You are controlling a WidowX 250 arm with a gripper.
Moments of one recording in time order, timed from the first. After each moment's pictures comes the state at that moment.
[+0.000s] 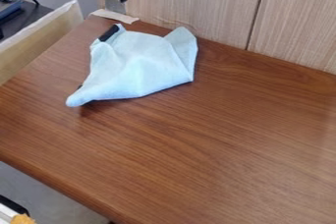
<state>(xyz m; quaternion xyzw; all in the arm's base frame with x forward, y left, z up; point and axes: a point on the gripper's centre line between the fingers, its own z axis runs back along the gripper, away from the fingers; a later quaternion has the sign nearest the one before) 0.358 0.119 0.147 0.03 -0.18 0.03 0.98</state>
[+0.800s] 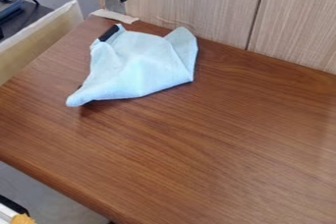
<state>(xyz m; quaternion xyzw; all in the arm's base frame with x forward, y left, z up) 0.359 0.119 0.147 0.03 -0.18 0.03 0.98</state>
